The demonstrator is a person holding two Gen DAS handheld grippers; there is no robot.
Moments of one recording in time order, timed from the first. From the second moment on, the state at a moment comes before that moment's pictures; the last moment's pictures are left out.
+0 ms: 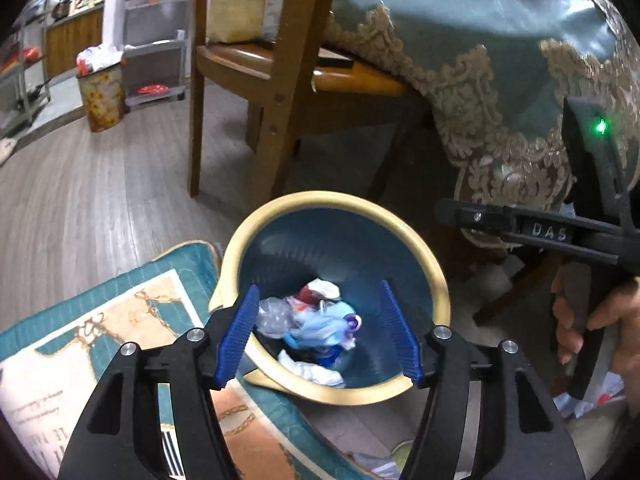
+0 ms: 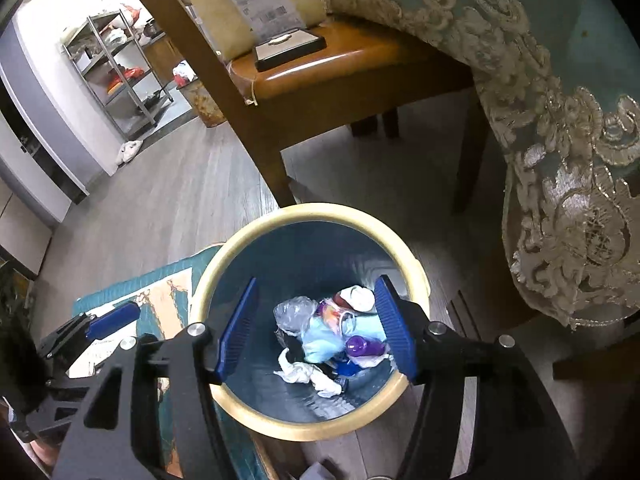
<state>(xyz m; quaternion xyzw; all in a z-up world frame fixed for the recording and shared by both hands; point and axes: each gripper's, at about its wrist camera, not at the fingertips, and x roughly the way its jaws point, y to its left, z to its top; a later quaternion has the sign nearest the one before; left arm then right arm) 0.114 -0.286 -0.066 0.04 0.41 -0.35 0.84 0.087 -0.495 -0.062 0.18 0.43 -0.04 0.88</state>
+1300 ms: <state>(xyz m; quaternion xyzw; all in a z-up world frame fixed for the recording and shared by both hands) 0.045 -0.037 -0.013 0.02 0.39 -0.16 0.91 0.083 -0.274 -0.058 -0.05 0.46 0.15 0.88</state>
